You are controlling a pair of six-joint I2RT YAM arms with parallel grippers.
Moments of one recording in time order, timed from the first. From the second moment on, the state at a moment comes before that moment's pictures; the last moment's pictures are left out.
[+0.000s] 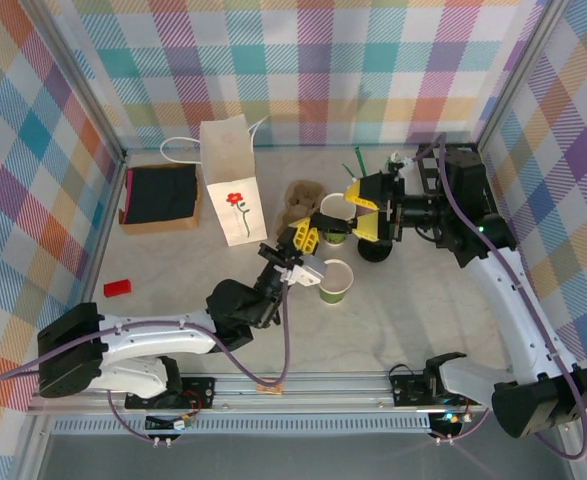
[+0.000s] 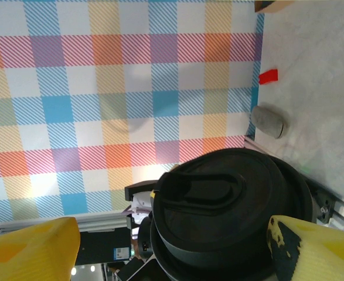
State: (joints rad) left arm -1.21 1.28 0.67 1.11 -0.58 0.97; right arm 0.26 1.13 1.25 -0.49 -1.16 1.19
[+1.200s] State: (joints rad) left arm -1.21 1.45 0.84 1.23 -0.57 1.14; right arm 0.23 0.88 0.82 0.14 -1.05 1.81
